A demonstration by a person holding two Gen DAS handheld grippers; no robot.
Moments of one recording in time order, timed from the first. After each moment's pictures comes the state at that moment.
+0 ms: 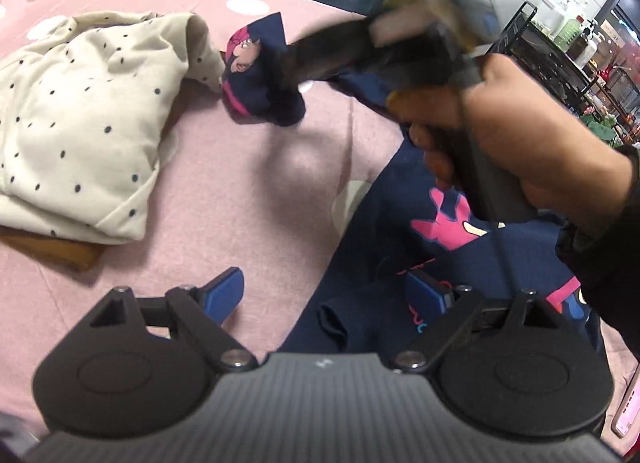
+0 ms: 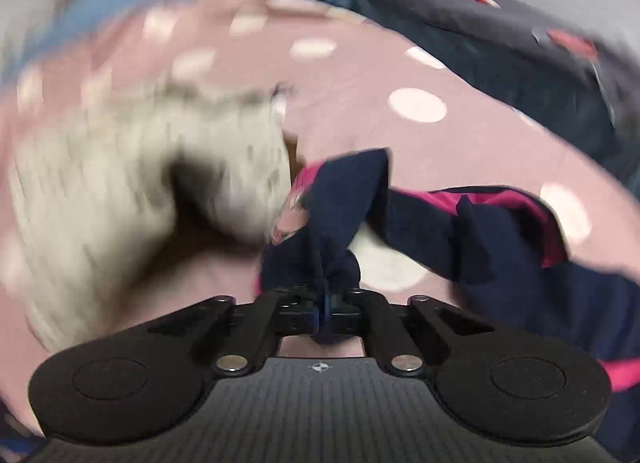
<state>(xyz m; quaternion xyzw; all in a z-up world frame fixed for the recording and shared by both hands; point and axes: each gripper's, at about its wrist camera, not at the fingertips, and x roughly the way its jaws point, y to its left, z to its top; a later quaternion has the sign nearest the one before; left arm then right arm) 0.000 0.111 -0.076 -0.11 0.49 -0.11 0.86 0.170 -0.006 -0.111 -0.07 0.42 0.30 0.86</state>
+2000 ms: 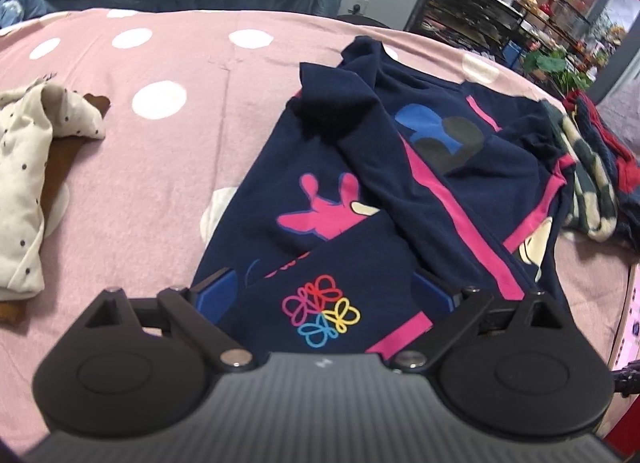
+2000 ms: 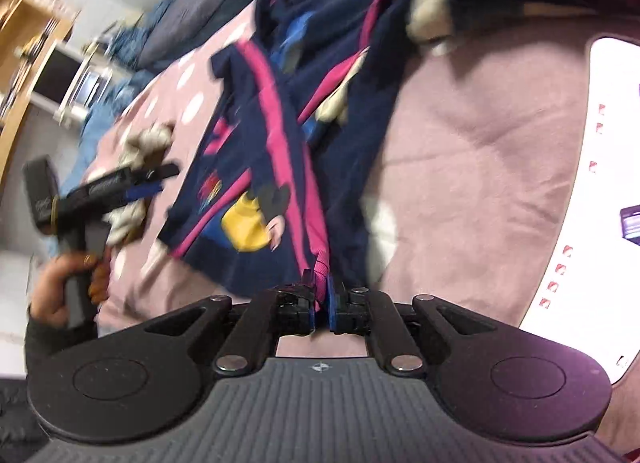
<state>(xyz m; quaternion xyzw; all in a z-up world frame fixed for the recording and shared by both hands) -0.007 0.019 -0.050 -0.01 0.49 -0.20 0.85 -0.208 -0.333 -0.091 0.30 0.51 0.09 0.80</state>
